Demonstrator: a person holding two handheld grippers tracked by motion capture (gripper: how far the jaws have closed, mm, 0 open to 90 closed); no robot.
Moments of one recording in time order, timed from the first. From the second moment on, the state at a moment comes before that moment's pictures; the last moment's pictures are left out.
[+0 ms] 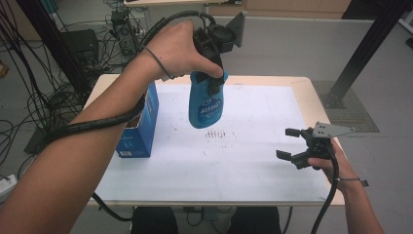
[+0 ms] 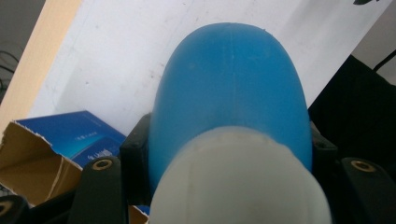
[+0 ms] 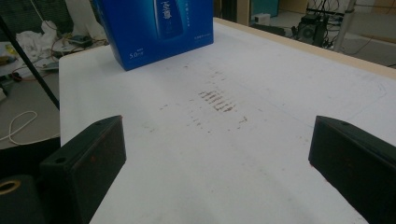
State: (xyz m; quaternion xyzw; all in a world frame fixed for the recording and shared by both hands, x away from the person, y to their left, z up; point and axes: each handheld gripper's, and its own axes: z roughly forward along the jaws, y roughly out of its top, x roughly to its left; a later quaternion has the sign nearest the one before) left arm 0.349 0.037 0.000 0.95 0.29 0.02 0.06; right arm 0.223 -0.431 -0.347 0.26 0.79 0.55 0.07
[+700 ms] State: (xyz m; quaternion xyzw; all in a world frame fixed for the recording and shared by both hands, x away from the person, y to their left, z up) left arm 0.369 0.053 0.021 0.91 0.41 0.05 0.06; right arm 0.221 -0.430 -0.343 0.27 0.79 0.54 0.08
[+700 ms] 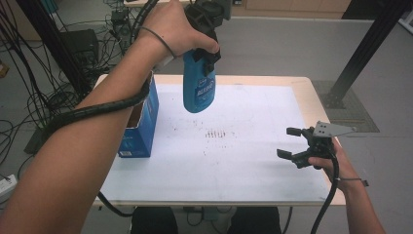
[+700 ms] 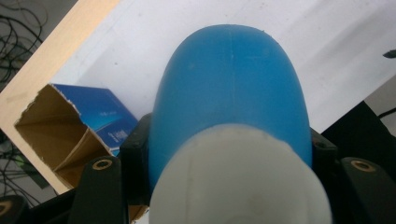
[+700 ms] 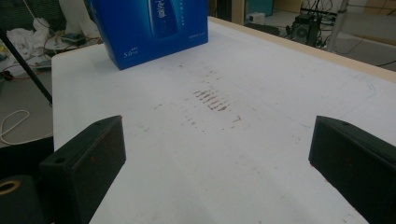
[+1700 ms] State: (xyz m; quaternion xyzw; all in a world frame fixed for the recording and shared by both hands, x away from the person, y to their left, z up) left arm 0.390 0.131 0.039 0.82 0.56 0.06 0.08; right arm 0.220 -0.435 -0.349 0.27 0.78 0.55 0.08
